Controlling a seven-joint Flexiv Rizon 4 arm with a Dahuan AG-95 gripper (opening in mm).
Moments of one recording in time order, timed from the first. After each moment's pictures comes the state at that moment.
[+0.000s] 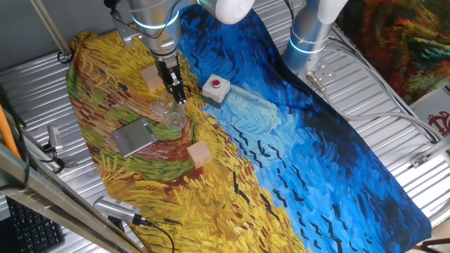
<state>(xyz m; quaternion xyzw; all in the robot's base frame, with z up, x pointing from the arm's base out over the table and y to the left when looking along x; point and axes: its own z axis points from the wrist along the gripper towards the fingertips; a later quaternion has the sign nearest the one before) 0.500 0.000 0.170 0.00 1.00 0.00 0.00</state>
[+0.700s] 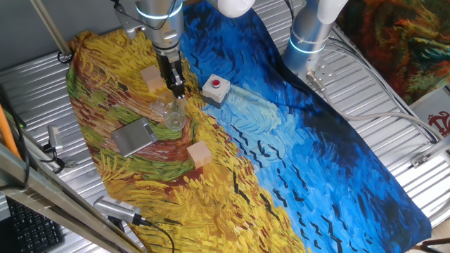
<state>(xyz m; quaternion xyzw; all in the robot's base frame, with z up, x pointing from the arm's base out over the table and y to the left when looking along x) 0.497 0.001 0.175 0.00 1.00 0.02 0.02</state>
